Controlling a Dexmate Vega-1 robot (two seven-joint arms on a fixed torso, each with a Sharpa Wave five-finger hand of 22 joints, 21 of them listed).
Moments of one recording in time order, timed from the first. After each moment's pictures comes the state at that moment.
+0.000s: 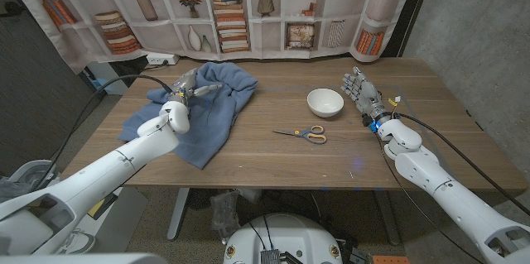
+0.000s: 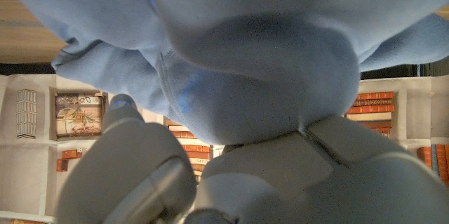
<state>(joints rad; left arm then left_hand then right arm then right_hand) 0.75 0.79 0.59 -1.66 0.22 0.55 0.35 0.49 -0.14 0.00 -0.04 0.42 -0.03 -0.01 0.19 0.19 -0.03 -0.07 0.20 0.19 -0.04 0.09 0.19 0.18 0.00 0.20 0.20 0.17 -0.92 -0.57 -0.33 -1.38 0.71 0.29 0.09 0.21 0.01 0.23 -0.05 0.21 0.15 0.09 0.19 0.18 0.13 0.13 0.22 0.18 0.03 0.08 0.18 0.18 0.12 0.00 0.20 0.18</state>
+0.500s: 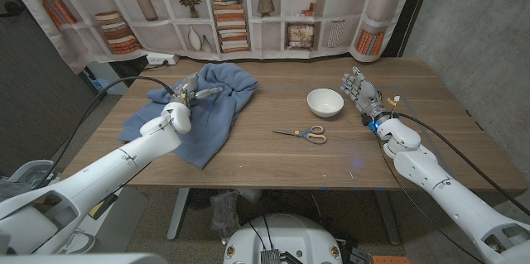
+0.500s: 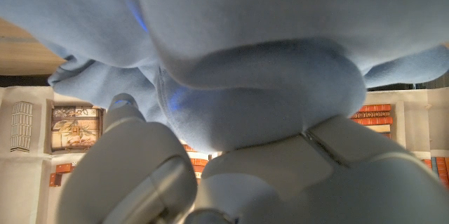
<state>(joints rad) 0.74 0.79 0.60 -1.65 0.22 0.58 0.31 0.50 -0.13 0.00 -0.04 0.43 -0.03 -0.03 0.19 0.19 -0.02 -0.07 0.20 0.19 -0.02 0.08 0.19 0.18 0.01 0.21 0.20 0.18 -0.90 -0.56 -0.34 -1.35 0.71 0.29 0.09 0.21 0.01 0.22 -0.05 0.21 0.15 0.09 0.19 0.18 0.13 0.13 0.22 0.18 0.03 0.08 0.18 0.18 0.12 0.00 0.20 0.18</state>
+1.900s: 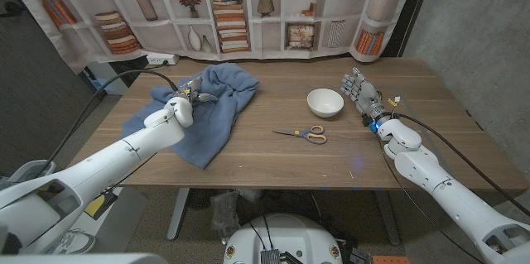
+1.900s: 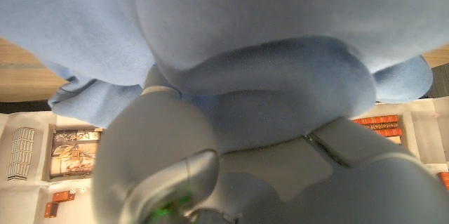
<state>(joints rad) 0.65 0.80 0.68 -1.65 0.22 0.66 0.20 0.98 0.04 0.13 -0.17 0.38 0.00 -0.07 0.21 0.19 0.02 -0.09 0.21 0.19 0.17 0.02 0.21 0.19 0.47 0.21 0.31 0.18 -0.91 -0.57 -0.33 -1.37 0.72 0.28 0.10 0.21 0.02 0.22 -0.05 0.21 0.16 0.09 0.19 0.18 0.13 0.13 0.22 0.18 0.03 0.08 0.18 0.18 0.12 0.02 0.20 0.18</state>
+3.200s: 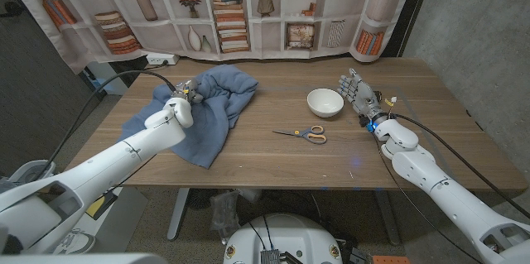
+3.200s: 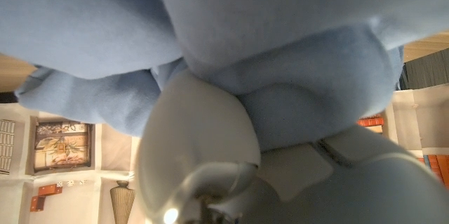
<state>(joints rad) 0.66 0.80 0.67 -1.66 0.22 0.69 0.27 1.48 0.11 0.39 -0.17 0.21 0.67 -0.01 0.48 0.30 0.53 -0.10 0.38 0.30 0.70 -0.04 0.41 0.40 0.78 0.04 0.51 0.22 -0.90 -0.56 -0.35 -1.37 0.72 0.28 0.10 0.21 0.02 0.22 -0.06 0.21 0.16 0.09 0.19 0.18 0.13 0.13 0.22 0.18 0.04 0.09 0.18 0.18 0.13 0.03 0.20 0.18</state>
